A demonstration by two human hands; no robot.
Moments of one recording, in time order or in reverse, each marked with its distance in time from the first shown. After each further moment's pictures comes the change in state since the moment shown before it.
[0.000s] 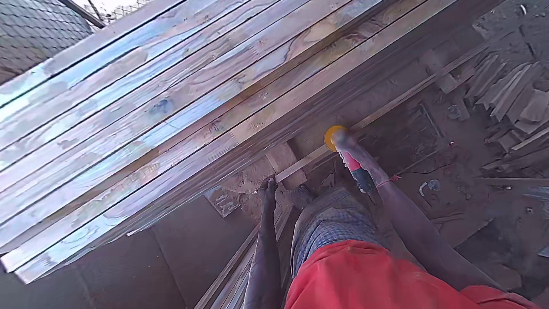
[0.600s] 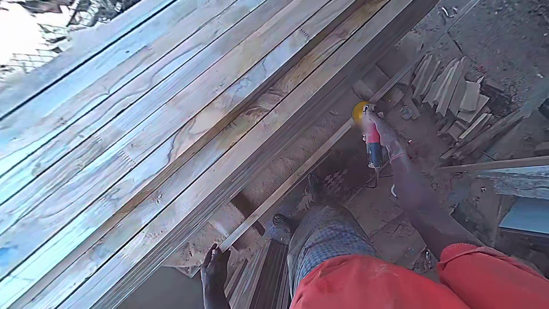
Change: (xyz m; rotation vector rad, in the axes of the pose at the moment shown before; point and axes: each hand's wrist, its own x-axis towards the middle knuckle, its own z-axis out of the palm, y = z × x) left_hand -0.013 0.037 0.029 0.135 0.144 -0.191; right_hand 0.129 -0.046 -0.387 0.376 0.426 -0.008
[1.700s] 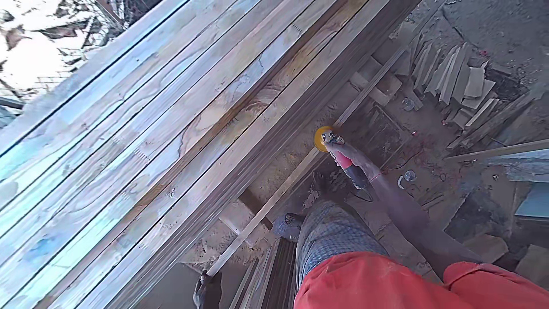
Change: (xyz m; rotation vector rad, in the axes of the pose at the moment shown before) left_hand -0.001 -0.041 -0.097 -0.073 0.235 -0.008; right_hand -0.116 0.063 0.101 -0.223 -0.351 0.068
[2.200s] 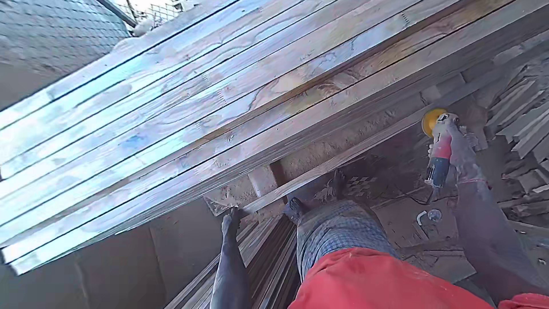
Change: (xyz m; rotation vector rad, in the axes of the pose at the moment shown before) left_hand -0.007 0.033 0.051 0.766 -0.004 -0.251; right_hand 0.050 -0.036 -0.168 0.105 0.376 -0.064
